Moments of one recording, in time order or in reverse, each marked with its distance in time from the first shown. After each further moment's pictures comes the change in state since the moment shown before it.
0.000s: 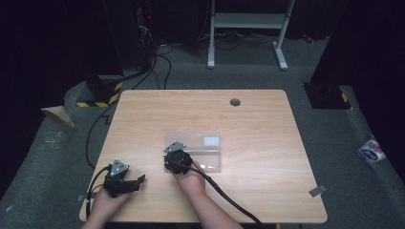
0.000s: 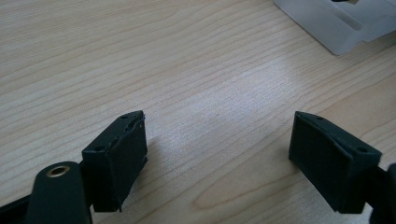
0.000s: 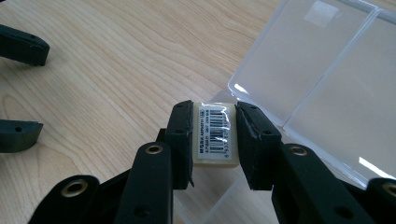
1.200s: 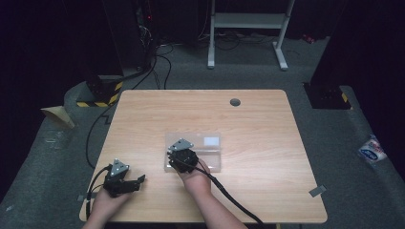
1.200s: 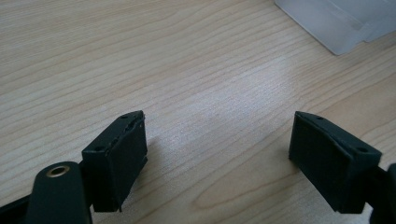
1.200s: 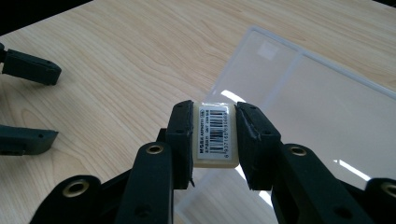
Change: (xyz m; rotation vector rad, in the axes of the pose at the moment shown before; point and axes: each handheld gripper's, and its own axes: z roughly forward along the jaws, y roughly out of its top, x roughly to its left) left arm 0.000 0.000 0.000 0.000 0.002 0.000; right arm -0.007 0.008 -0.031 -0.064 -0.025 -0.005
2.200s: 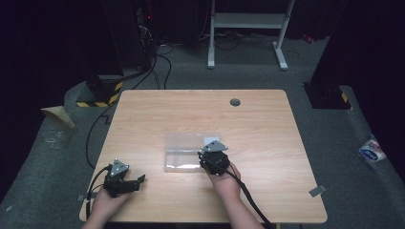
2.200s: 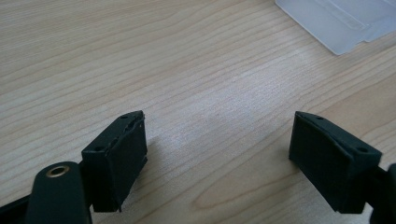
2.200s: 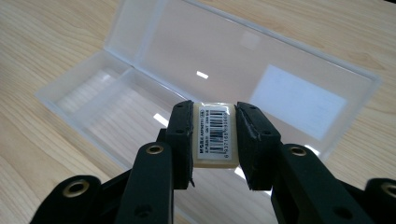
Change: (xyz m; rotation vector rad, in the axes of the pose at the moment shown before) left arm 0.000 0.000 0.000 0.000 0.000 -0.001; right arm -0.062 -0.041 -0.054 0.023 -0.123 0.072
